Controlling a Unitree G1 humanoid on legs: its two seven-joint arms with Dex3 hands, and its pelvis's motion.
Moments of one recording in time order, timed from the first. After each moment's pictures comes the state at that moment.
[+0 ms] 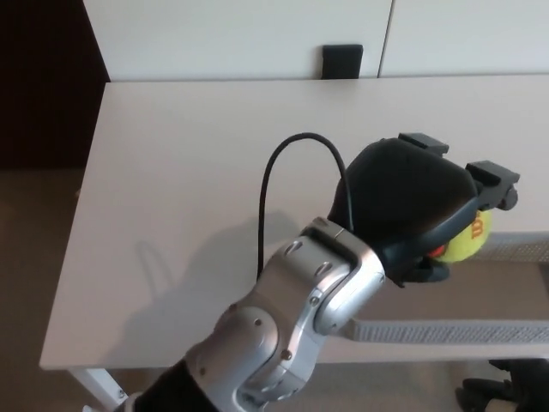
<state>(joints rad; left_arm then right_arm) -0.49 0.04 -0.71 -0.06 1.04 0.15 -0.20 0.07 -0.29 0.01 0.35 -0.01 0.26 0.19</state>
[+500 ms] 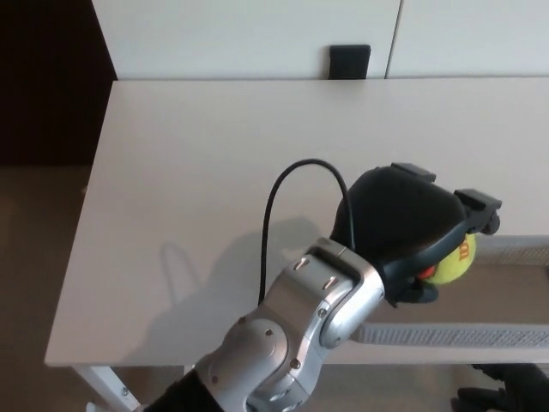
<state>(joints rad) -0.44 0.03 -0.75 0.01 1.05 0.15 -0.17 0.13 -0.29 0.04 0.33 -0.03 0.23 0.20</state>
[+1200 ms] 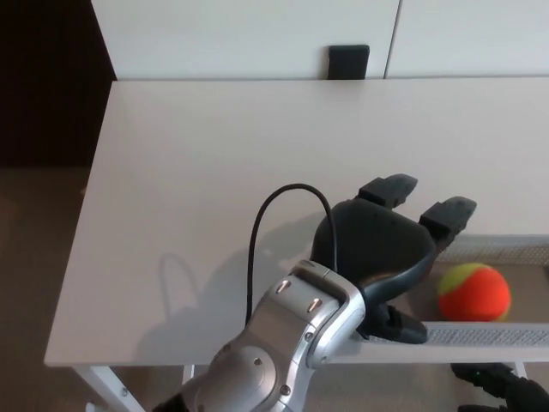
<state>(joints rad) -0.39 0.09 -0.78 -0.08 1.13 0.27 -0.37 0.16 -0.29 0.04 0.34 -0.03 0.21 0.22</state>
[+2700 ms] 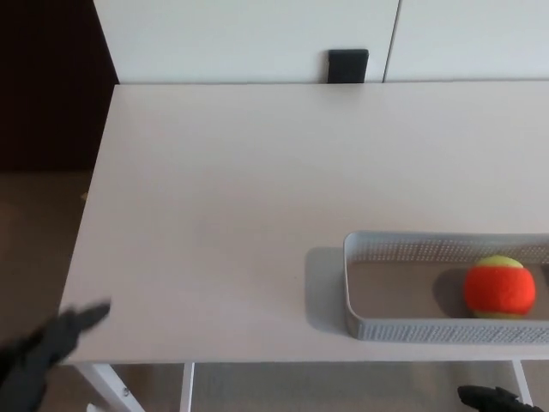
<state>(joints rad) 0.70 0.22 0.27 -0.68 0.54 0.00 -0.47 0.19 -0.28 0.01 0.38 -0.03 0.21 0.25</state>
